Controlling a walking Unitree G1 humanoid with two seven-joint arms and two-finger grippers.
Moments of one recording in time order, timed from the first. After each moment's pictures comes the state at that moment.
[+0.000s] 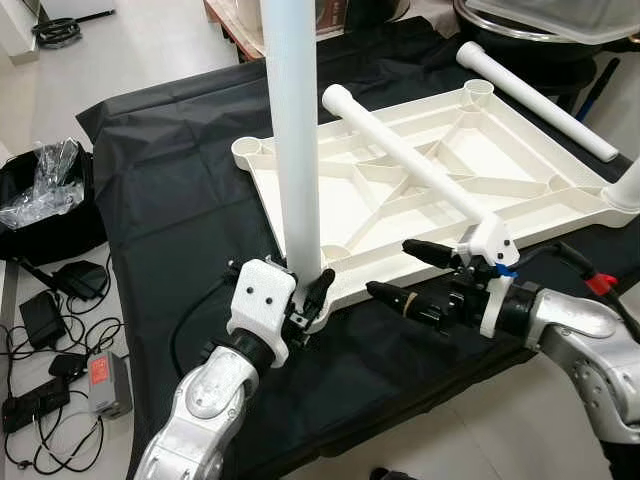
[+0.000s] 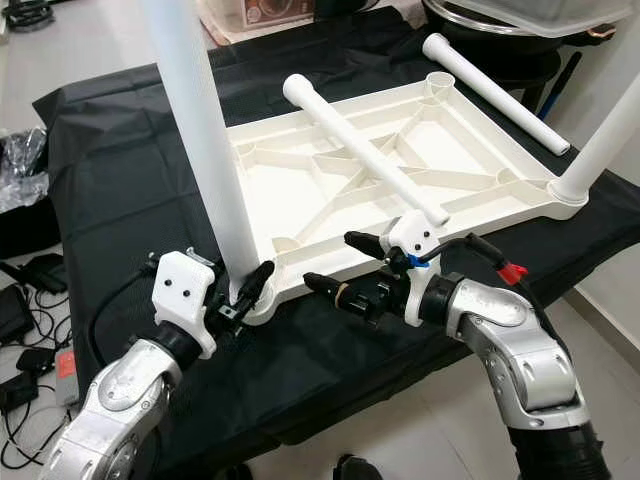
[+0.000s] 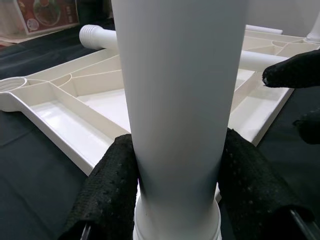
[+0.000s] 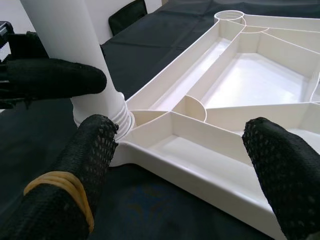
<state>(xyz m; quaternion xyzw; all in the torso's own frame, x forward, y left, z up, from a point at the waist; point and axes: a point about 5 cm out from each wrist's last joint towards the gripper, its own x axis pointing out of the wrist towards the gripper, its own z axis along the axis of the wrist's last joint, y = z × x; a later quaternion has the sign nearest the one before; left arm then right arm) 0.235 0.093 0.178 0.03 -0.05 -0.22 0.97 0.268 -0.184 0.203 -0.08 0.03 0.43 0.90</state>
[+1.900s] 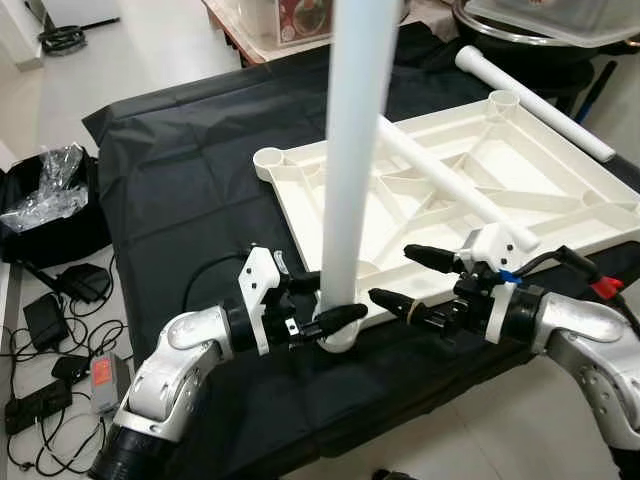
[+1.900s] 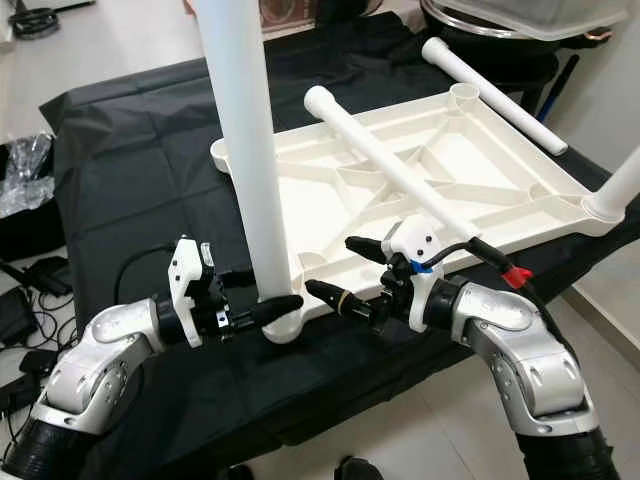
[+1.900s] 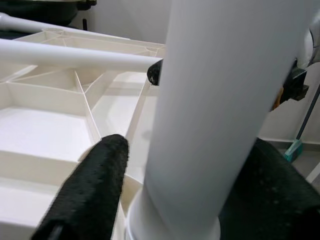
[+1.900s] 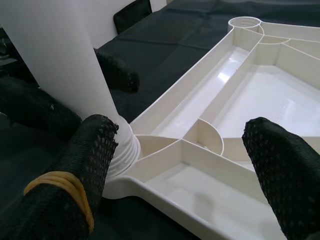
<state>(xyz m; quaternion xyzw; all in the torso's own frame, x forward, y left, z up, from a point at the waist) 0.276 0.100 0.168 0.00 -0.04 -0.53 0.85 0.262 -0.185 0.203 -0.09 0.04 0.44 0.89</state>
